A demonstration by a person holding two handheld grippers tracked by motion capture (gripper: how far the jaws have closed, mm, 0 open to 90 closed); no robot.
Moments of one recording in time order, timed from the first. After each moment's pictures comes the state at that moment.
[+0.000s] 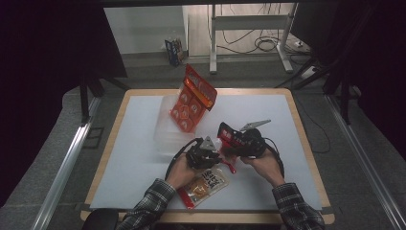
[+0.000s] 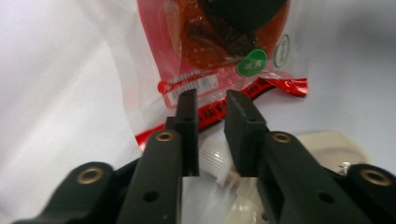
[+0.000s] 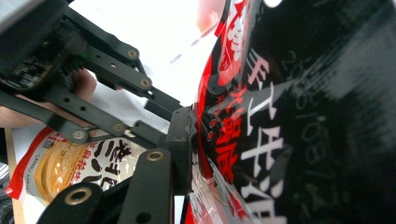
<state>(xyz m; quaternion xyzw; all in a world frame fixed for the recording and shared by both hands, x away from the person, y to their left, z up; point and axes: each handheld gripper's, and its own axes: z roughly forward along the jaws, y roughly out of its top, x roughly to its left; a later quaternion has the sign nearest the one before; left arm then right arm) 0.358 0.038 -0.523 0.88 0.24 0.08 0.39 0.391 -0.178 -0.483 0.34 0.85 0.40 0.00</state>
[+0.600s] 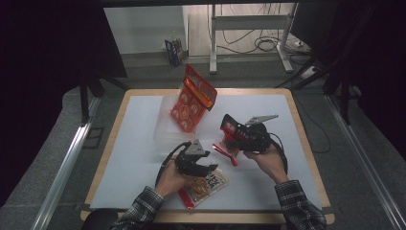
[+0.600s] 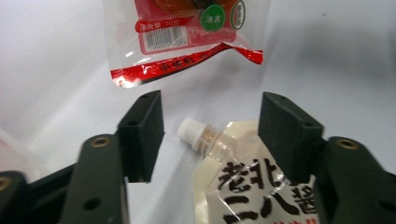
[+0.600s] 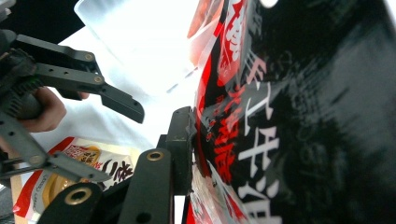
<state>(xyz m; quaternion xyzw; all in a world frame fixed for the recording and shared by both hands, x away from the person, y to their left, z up) 0.324 0.069 -0.505 0.86 0.25 0.09 0.44 0.392 -0.185 -0.458 0.34 0.84 0.43 0.03</state>
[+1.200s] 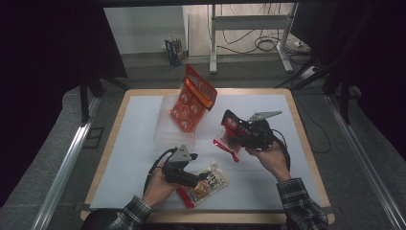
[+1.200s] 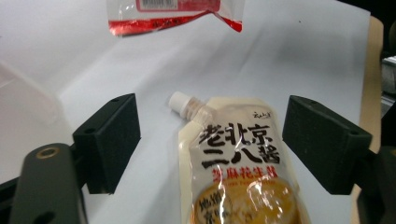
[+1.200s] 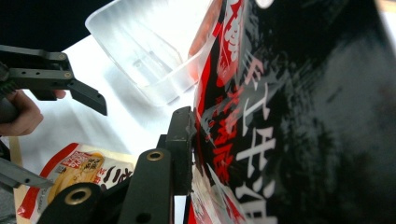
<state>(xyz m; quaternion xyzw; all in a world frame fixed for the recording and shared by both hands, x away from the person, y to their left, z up) 0.294 0.104 -0.500 0.84 0.26 0.09 0.46 0.391 -0.188 -0.439 0.32 0.84 0.44 0.05</state>
